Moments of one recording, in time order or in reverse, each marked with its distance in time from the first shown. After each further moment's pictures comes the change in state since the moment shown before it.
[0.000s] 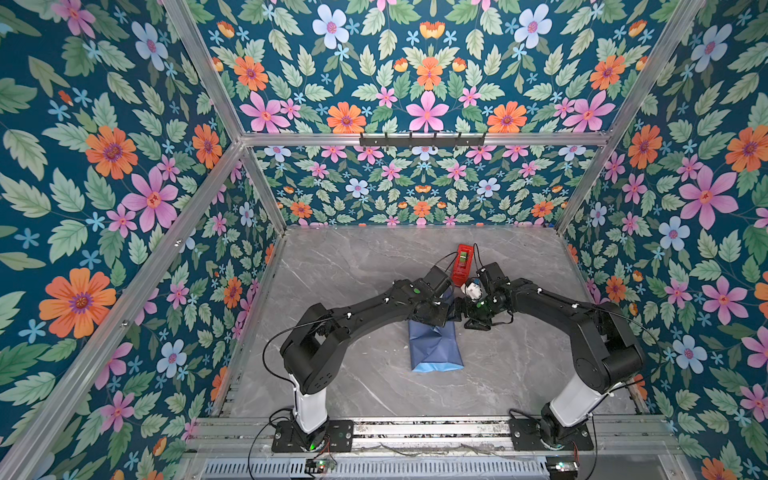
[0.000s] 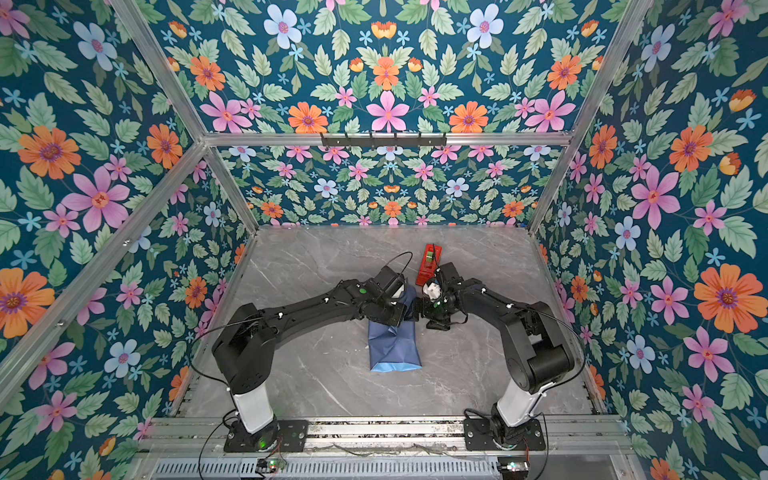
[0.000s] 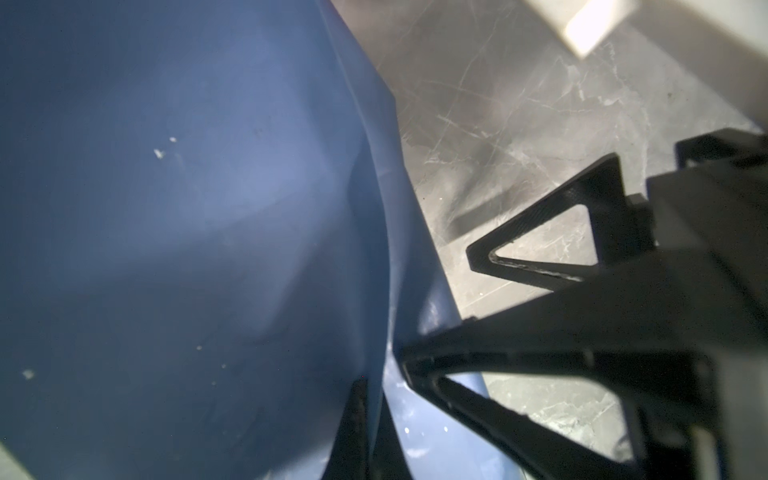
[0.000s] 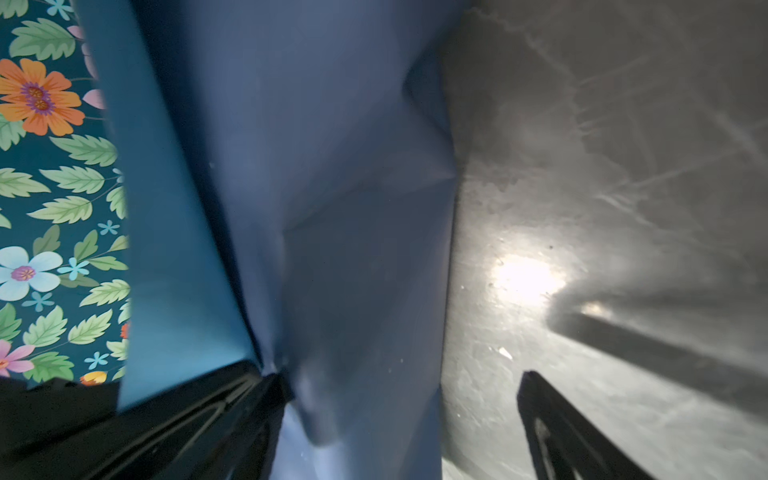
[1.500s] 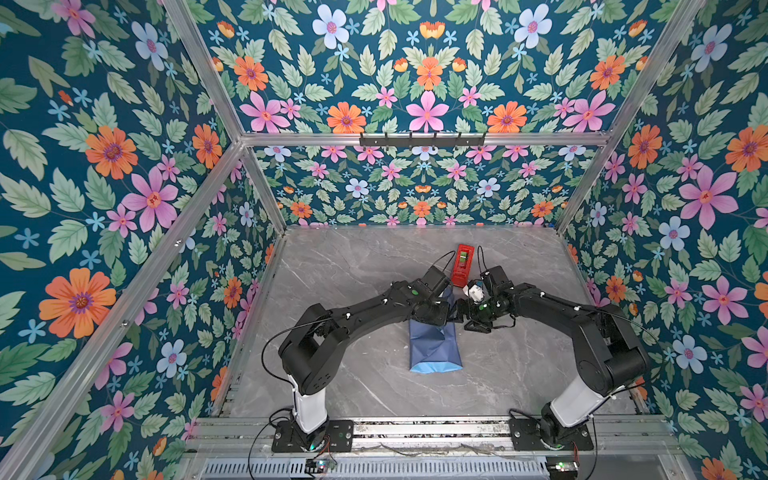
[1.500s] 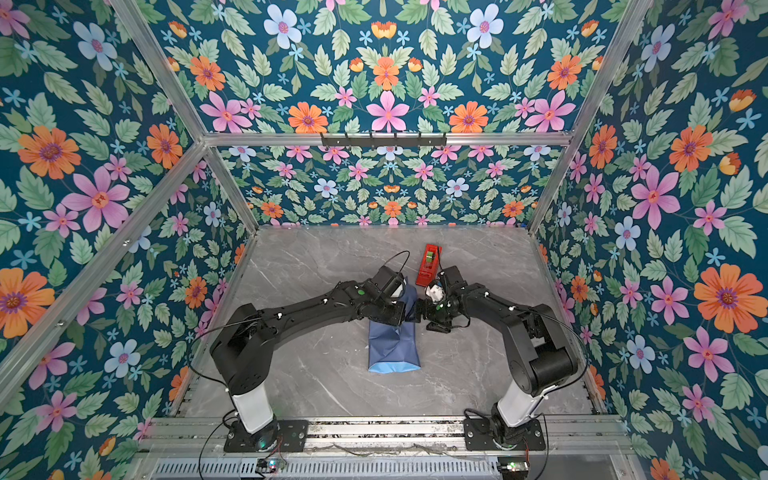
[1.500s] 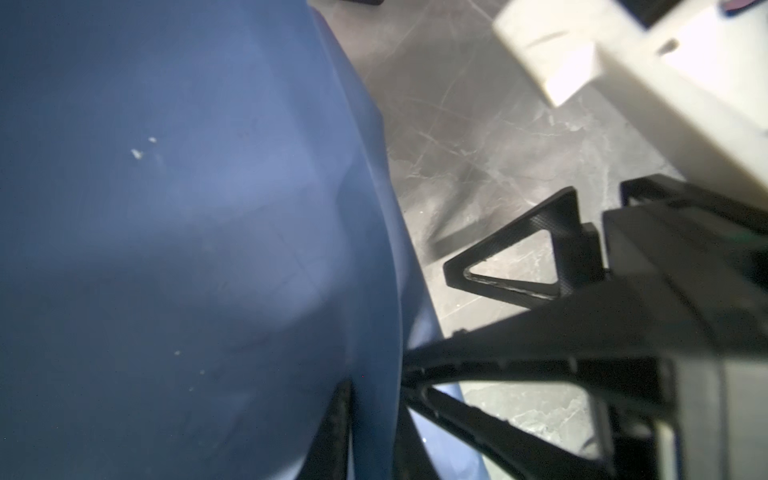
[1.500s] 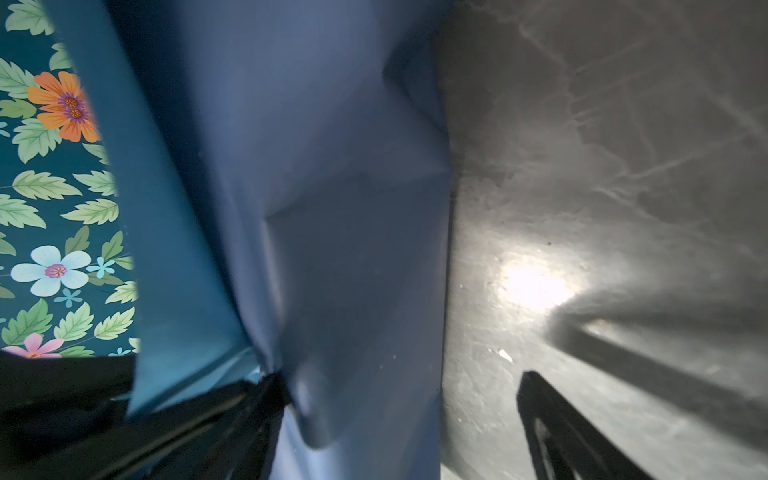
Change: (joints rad) left arm 0.005 -0.013 -0.038 0.089 0.061 -0.056; right arm -0.014 -0.014 -0.068 0.074 -0.039 0.013
